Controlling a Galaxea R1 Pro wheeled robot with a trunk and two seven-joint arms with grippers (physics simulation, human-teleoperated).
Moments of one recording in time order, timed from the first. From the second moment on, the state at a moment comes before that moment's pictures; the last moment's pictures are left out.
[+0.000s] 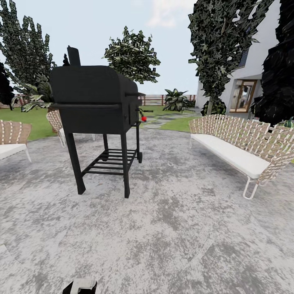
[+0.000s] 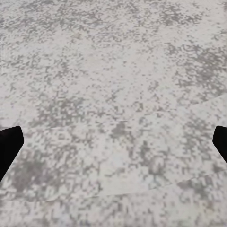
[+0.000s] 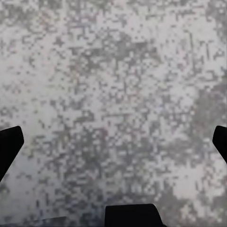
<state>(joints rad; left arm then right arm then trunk) -0.18 0.06 0.00 -0.53 0.00 -0.23 -0.01 -0.01 -0.01 -0.04 -0.51 -0.01 0.00 0.00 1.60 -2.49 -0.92</state>
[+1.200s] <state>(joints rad) -0.18 0.07 0.01 -0.53 0.00 -0.23 0.00 -0.01 -0.01 -0.04 -0.51 -0.01 0.00 0.00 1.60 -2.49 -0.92</state>
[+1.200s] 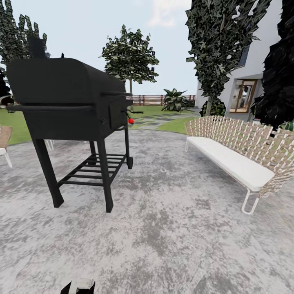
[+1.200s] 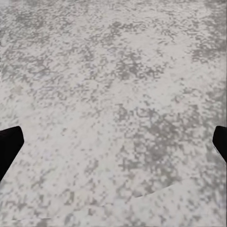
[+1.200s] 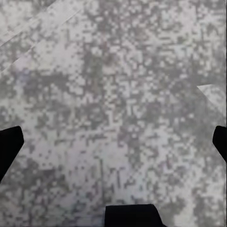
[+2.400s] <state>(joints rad) -0.18 0.07 0.12 -0.53 0.00 -0.27 -0.01 -0.01 -0.01 -0.04 -0.51 0.00 0.00 0.00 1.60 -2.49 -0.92</state>
